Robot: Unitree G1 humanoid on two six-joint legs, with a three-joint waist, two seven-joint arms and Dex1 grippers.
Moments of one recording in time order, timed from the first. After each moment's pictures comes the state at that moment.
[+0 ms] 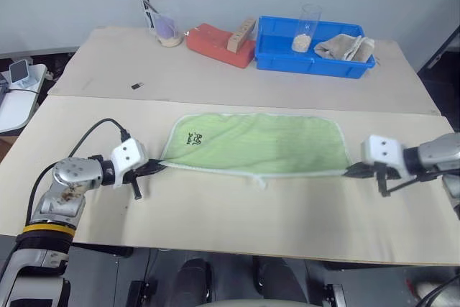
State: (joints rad) left arm -0.46 0.78 -0.01 0.41 -0.24 0.02 -1.13; right arm -0.60 -1.02 0.10 0.47 0.09 -0.05 1.36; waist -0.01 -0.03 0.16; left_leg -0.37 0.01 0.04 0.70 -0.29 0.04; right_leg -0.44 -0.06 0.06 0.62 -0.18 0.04
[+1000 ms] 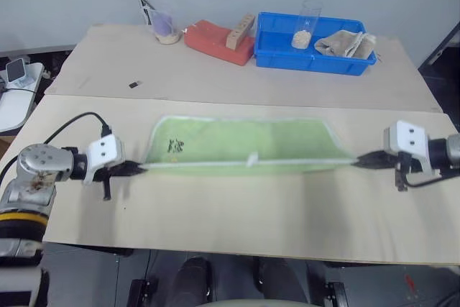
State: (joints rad) left arm -0.29 0.99 -0.02 0.30 -0.18 -0.05 -1.39; right arm -0.27 -1.14 -0.03 0.15 0.20 0.00 1.42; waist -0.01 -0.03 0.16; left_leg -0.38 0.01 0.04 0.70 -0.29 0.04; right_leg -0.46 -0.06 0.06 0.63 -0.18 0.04
